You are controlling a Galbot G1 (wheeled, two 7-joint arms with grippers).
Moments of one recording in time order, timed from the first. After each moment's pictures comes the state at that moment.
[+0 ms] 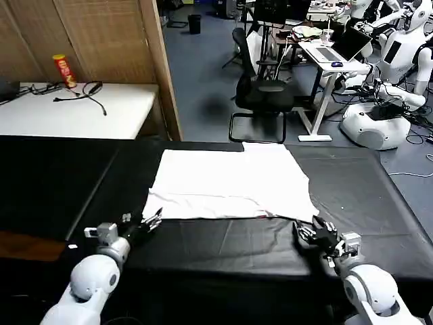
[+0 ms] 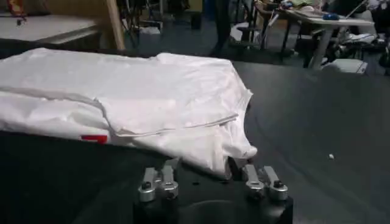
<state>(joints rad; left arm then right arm) 1.25 -1.12 -0.47 -1.83 -0.55 0.43 -0.06 -1.35 1.05 0.54 1.88 0.46 -0.44 -0.03</state>
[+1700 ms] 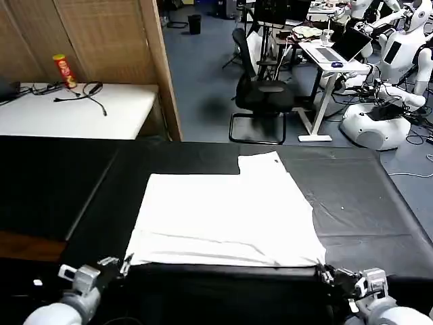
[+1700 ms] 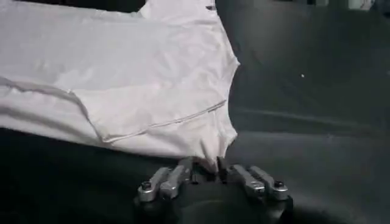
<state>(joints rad) 1.77 -0.85 -0.62 -2.26 -0.47 0.69 -0.13 -1.81 0.93 0.81 2.40 0.74 -0.74 0.16</state>
